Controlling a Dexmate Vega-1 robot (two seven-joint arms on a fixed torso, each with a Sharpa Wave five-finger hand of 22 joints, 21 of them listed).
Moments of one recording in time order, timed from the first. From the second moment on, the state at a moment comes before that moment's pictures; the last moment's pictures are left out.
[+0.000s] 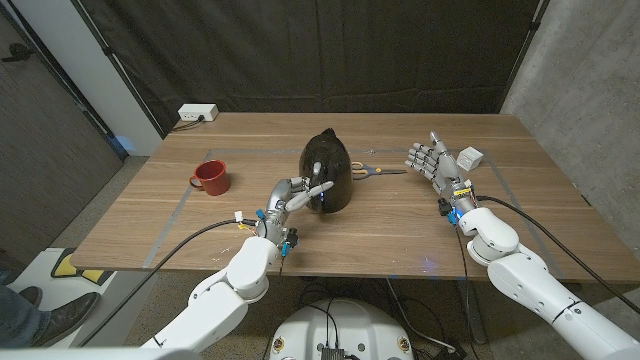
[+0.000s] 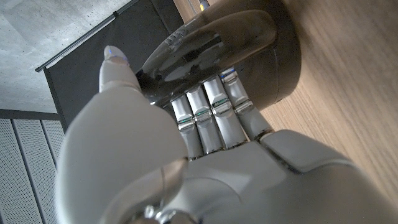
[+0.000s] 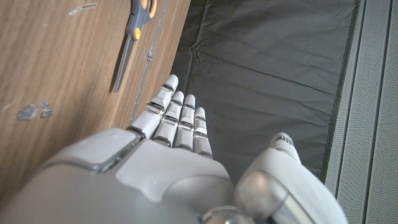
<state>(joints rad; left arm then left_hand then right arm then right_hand) 1.31 0.59 0.45 -2.03 -0.27 -0.01 0.46 1.10 -0.01 0.02 -0.08 0.27 1.01 0.02 0.83 0.60 1.12 -0.03 0.78 0.52 1.12 -0.06 0.51 0.72 0.77 -0.05 1.00 0.36 -1.21 -0.67 -0.28 -1.76 0.65 0.27 -0.13 0.27 -0.03 0.15 -0.07 0.21 0.27 0.08 0.21 0.19 0.39 0.07 0.24 0.18 0.37 0.02 0.20 0.18 0.48 -0.05 0.23 0.19</state>
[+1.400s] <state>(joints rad) 1.30 0.55 0.38 -2.00 -0.13 -0.18 0.54 0.84 -0.11 0.68 -0.09 0.70 1.29 0.04 1.10 0.74 1.20 -0.04 1.27 0.98 1.31 -0.08 1.01 1.14 1.01 -0.13 1.19 0.36 -1.21 -0.66 -0.27 -1.73 0.67 0.30 -0.09 0.27 -0.02 0.15 -0.07 0.21 0.29 0.07 0.21 0.19 0.41 0.07 0.24 0.19 0.39 0.01 0.21 0.19 0.50 -0.04 0.24 0.19</state>
